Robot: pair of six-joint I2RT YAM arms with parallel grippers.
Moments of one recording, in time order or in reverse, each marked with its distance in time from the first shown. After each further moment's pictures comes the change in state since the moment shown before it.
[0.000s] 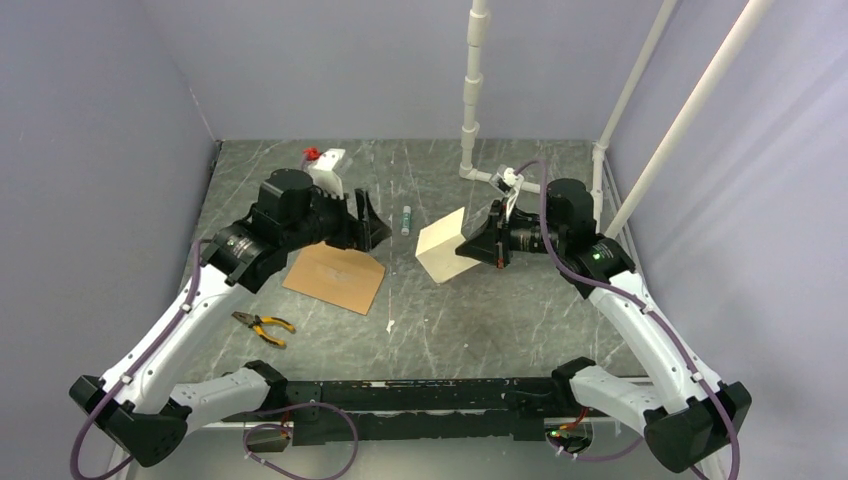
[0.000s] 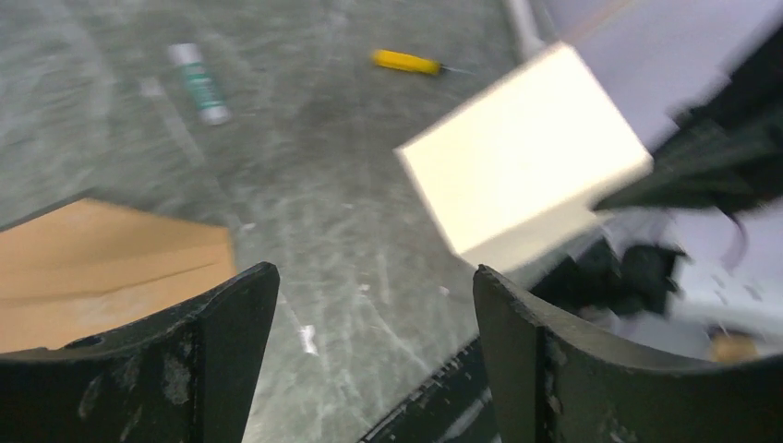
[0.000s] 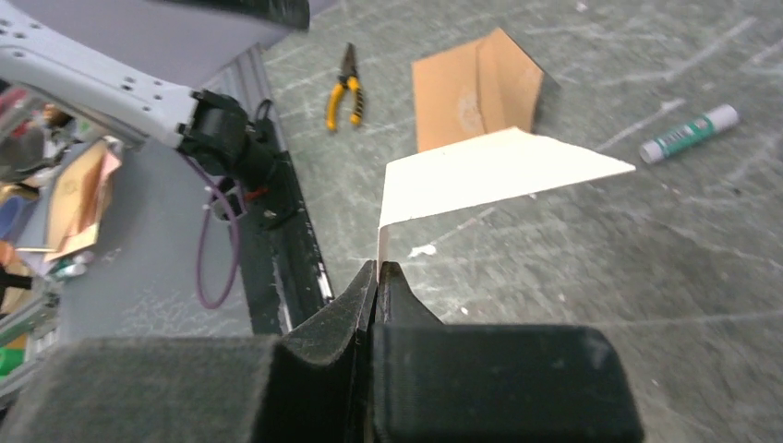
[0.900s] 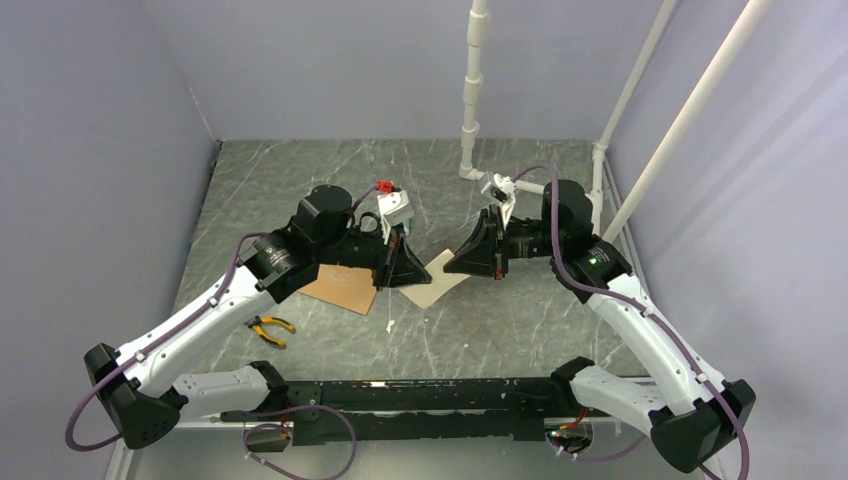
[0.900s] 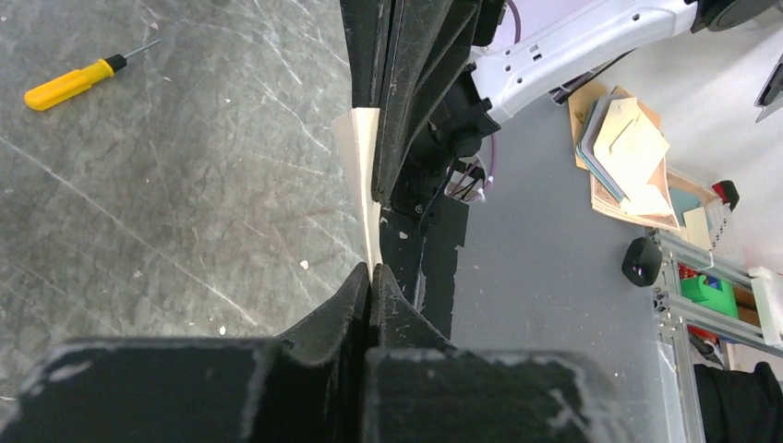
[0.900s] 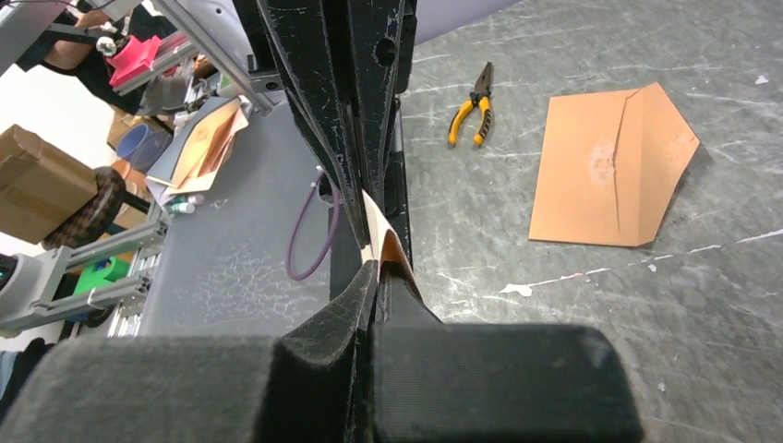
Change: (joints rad) left arm -0.216 0.046 -0.100 0.276 0.584 0.224; right arm 0.073 -0.012 0.000 0.148 -0.262 0.089
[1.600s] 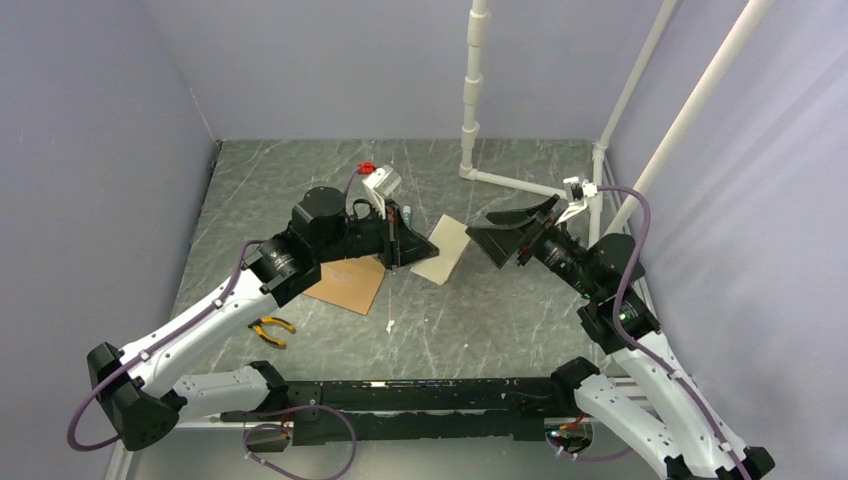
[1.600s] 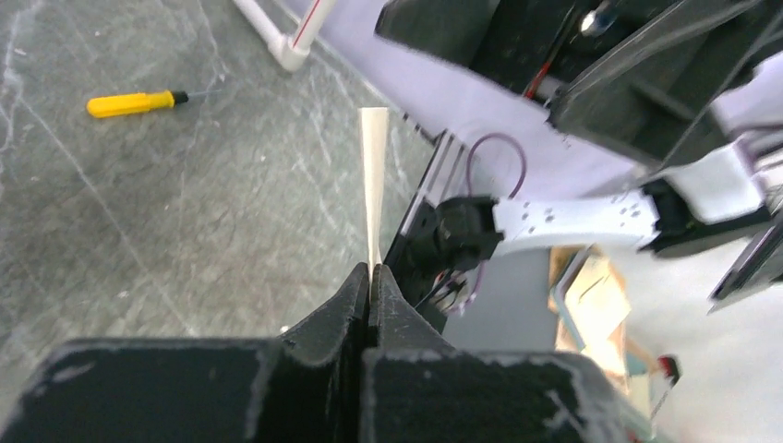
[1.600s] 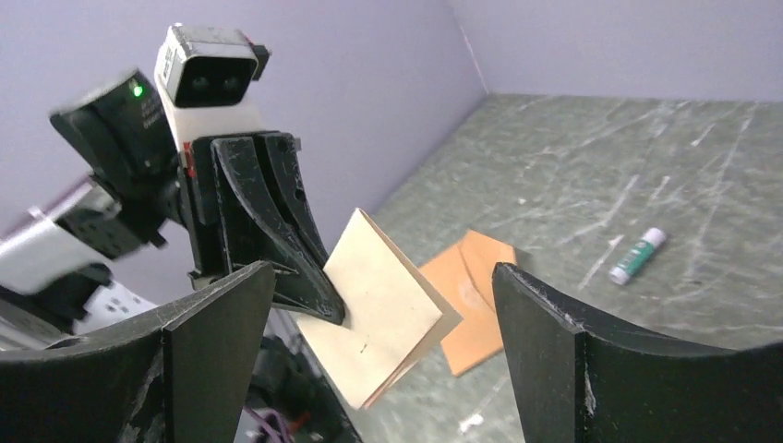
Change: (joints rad) left arm 0.002 -0.003 -0.056 0.195 -0.210 -0.298; right arm 0.003 -0.324 -0.203 0.257 0.698 0.396
